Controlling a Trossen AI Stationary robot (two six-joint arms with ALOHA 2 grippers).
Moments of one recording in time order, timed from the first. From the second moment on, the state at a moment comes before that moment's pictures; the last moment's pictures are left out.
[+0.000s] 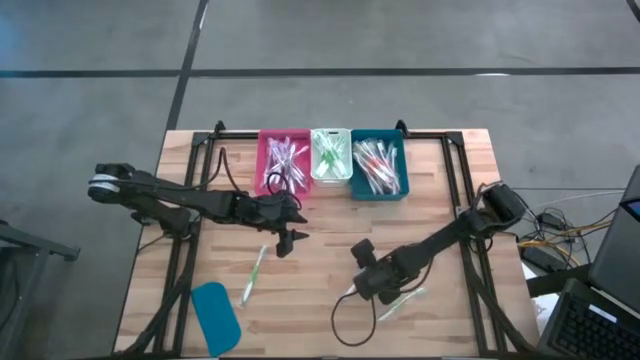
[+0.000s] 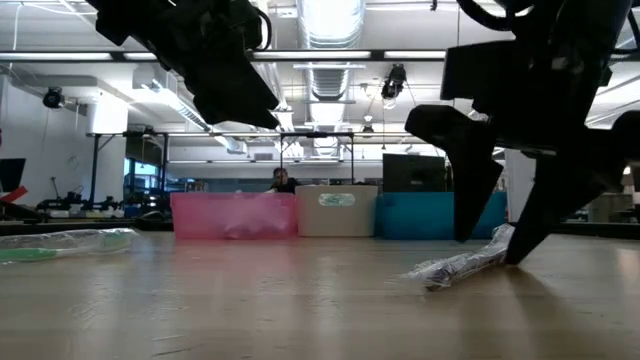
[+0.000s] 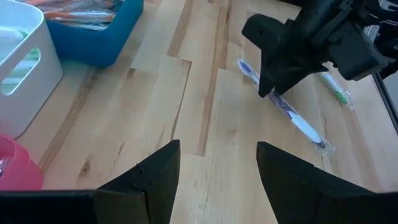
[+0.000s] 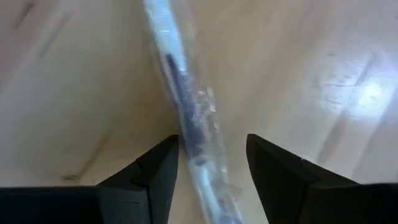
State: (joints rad) left arm -0.09 1.31 0.78 -0.05 -0.07 -0.31; right arm 0.48 1.86 1.08 -0.52 0.26 -0.11
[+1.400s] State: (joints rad) left arm -0.09 1.32 0.78 0.07 0.39 -1.03; right arm 0.54 1.84 1.28 -0.41 1.10 -0.75
